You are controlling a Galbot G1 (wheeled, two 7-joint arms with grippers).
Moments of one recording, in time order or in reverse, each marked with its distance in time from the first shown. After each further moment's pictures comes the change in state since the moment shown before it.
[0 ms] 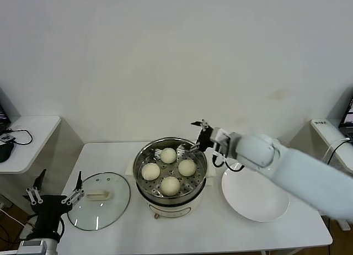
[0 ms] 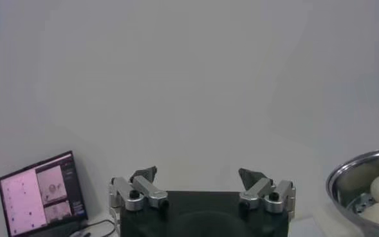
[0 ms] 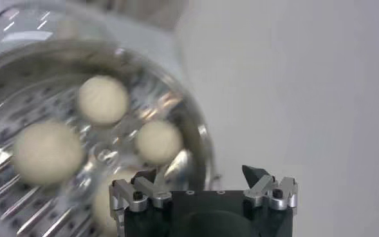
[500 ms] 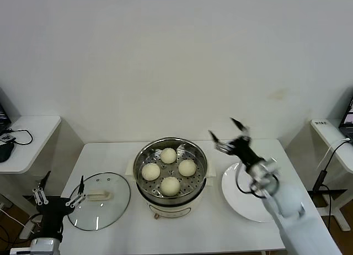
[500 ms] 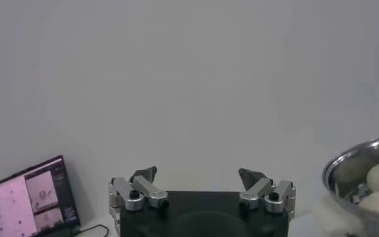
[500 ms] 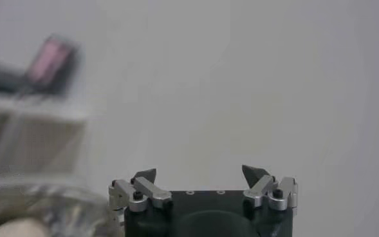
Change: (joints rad) left arm -0.020 0.036 -0.001 0.125 0.159 -0.068 0.022; right arm -0.924 0.354 0.959 0.091 -0.139 0.394 0.021
